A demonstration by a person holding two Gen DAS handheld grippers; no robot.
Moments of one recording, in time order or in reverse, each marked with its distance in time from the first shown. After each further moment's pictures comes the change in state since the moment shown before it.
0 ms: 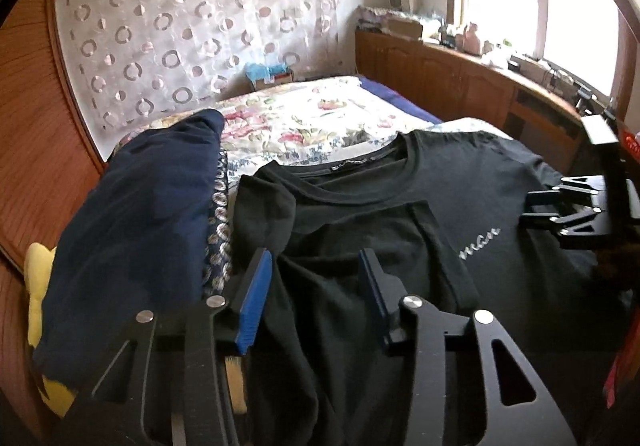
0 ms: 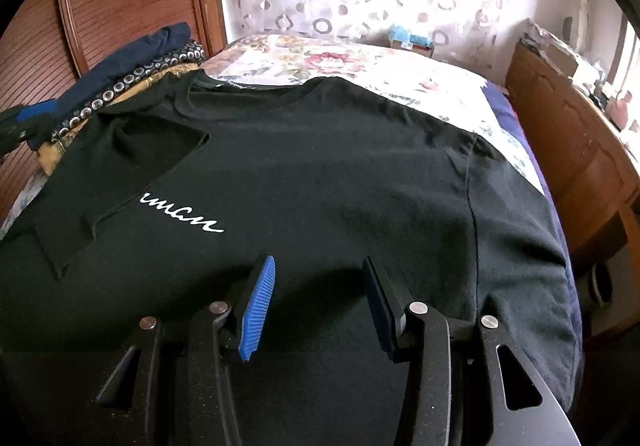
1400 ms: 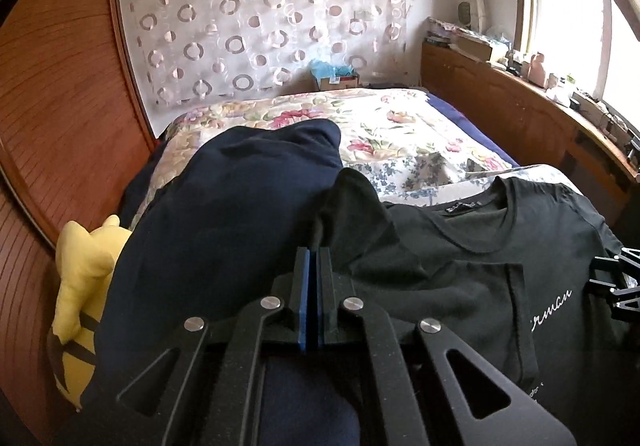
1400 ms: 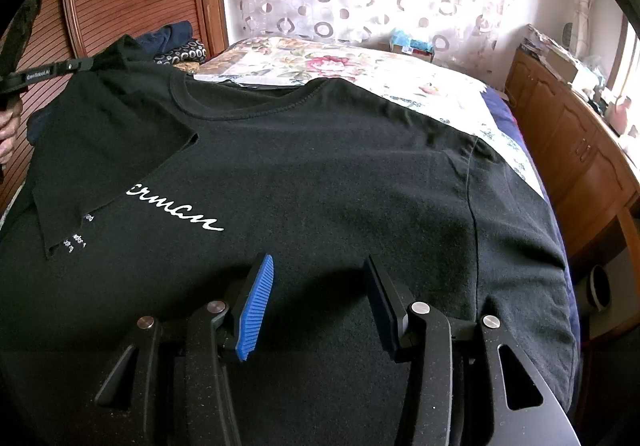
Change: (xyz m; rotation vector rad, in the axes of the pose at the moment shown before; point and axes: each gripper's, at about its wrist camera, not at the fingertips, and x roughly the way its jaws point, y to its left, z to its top) left arm 0.009 0.082 0.024 -0.164 -0.021 0.149; right arm -0.002 -0.006 -0.007 -0.004 -0.008 0.000
